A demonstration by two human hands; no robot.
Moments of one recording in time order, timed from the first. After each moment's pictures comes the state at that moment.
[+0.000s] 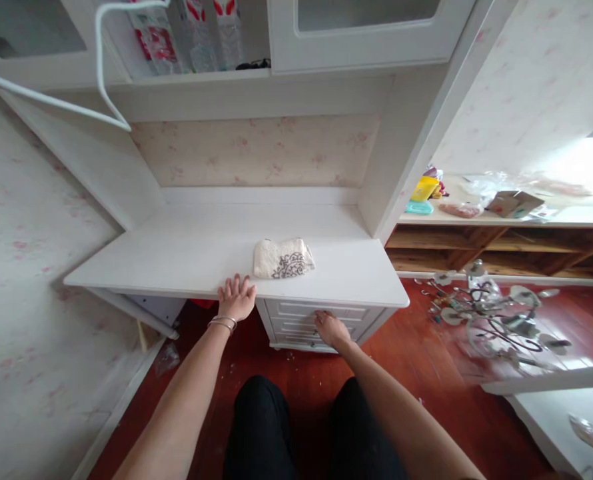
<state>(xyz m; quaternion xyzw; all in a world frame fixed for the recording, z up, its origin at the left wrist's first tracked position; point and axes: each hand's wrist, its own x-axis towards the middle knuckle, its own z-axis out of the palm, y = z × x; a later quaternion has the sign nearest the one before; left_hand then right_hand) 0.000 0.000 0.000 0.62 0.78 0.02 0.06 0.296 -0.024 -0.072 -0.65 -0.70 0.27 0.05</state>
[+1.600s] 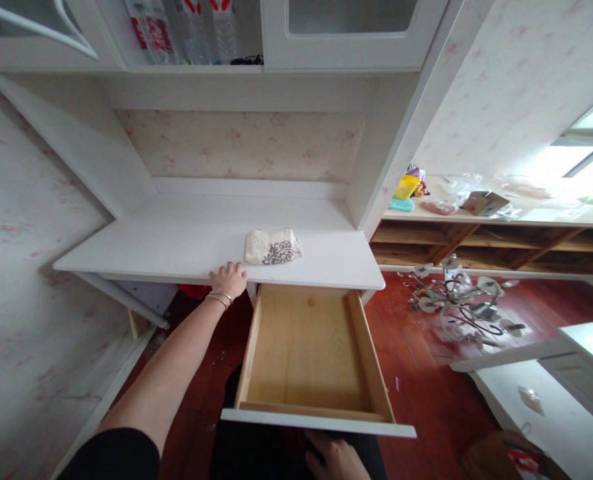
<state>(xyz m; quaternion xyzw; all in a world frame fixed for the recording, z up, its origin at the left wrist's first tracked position) 0.020 -0.013 0.037 0.66 0.76 0.01 -0.02 0.321 -0.307 -0.040 -0.57 -0.69 0.45 -0.03</state>
